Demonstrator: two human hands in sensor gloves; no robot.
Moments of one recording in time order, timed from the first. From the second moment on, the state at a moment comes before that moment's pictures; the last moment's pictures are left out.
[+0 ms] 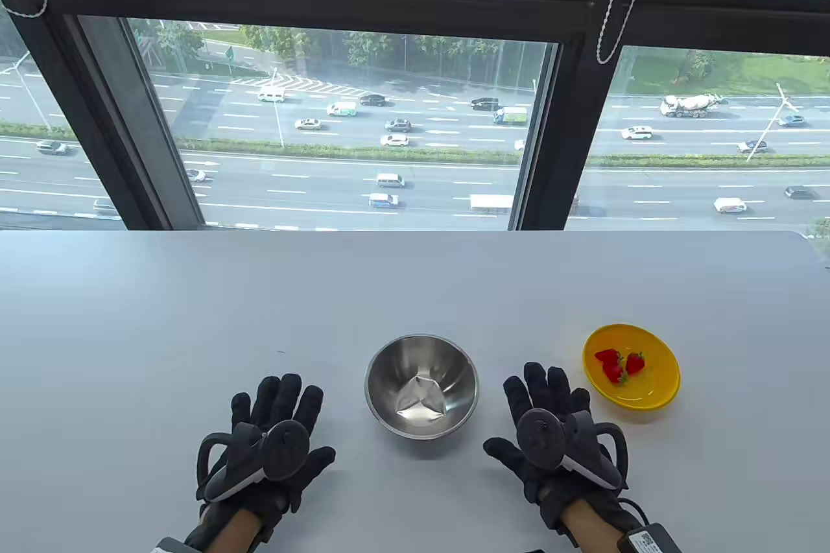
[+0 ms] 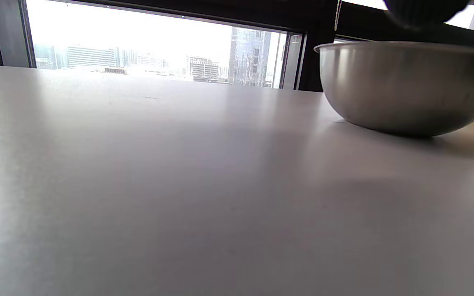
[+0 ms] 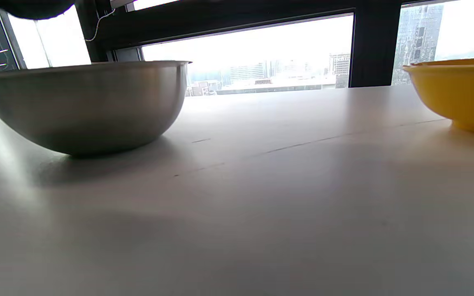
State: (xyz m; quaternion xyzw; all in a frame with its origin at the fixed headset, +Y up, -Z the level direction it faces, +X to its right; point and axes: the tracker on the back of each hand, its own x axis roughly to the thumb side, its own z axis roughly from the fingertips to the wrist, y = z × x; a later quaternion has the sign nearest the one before) left_hand -0.210 -0.749 -0.299 -0.03 -0.12 0.04 0.99; right_hand 0.168 -0.724 -0.311 0.13 0.03 0.99 0.06
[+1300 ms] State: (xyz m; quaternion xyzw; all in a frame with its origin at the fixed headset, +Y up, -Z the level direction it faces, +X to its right) left_hand -0.212 -0.747 -0.299 -0.04 -0.12 0.05 0.99; right_hand 0.233 -0.702 -0.322 0.04 0.00 0.99 0.10
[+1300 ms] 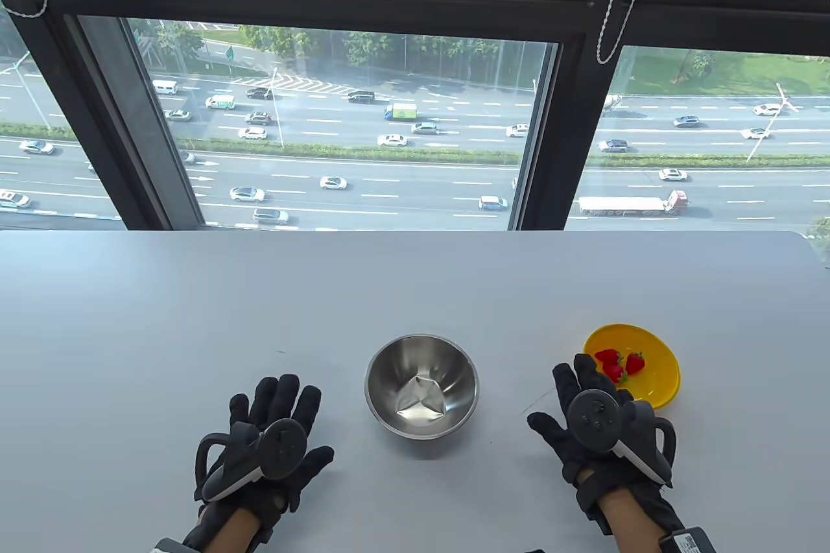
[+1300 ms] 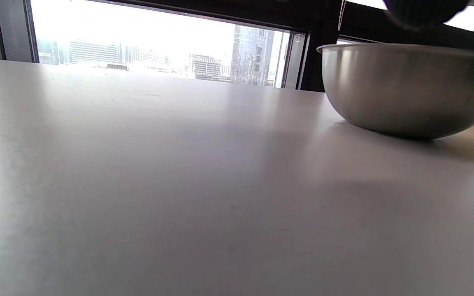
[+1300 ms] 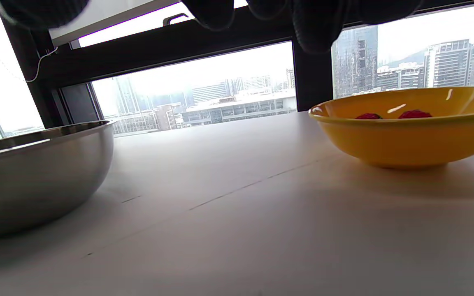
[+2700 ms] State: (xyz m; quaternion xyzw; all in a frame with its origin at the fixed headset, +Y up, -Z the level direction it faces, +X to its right) left_hand -0.213 -0.748 -0.298 -0.05 -0.11 0.05 0.99; right_hand 0.327 -0.746 -0.343 -0.14 0.11 0.98 0.07
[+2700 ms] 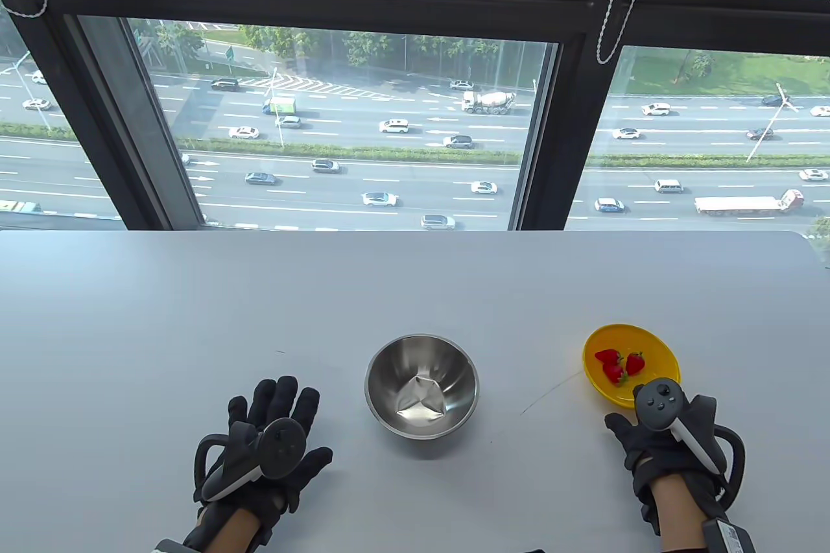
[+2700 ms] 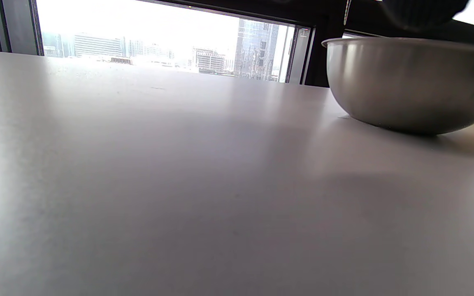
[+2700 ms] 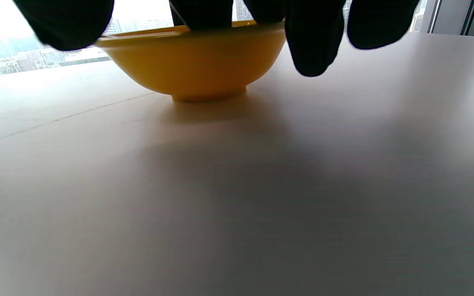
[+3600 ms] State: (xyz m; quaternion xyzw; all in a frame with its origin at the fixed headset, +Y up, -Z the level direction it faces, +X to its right) left_hand -0.213 -0.751 -0.299 -0.06 -0.11 0.05 0.99; right_hand 0.321 -0.750 -0.351 -0.13 0.01 0.99 0.02
